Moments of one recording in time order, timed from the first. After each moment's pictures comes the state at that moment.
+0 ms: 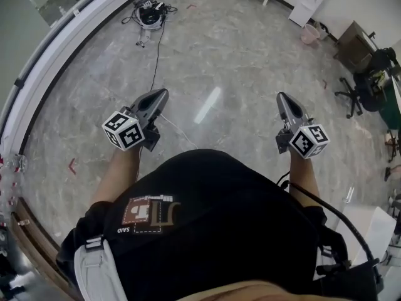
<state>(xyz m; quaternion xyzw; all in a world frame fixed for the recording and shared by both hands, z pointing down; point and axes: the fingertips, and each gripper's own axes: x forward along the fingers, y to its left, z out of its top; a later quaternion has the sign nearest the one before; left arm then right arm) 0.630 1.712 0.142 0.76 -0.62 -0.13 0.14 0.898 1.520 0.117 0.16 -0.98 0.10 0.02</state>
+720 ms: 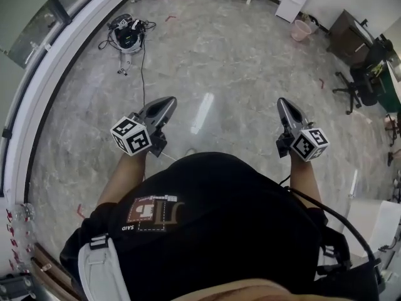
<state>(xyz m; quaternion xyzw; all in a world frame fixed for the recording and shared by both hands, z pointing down) 0.470 1.427 0.172 0.82 -0.54 -0.13 0.18 0.748 1.277 0.150 0.24 -0.96 0.14 0.02</state>
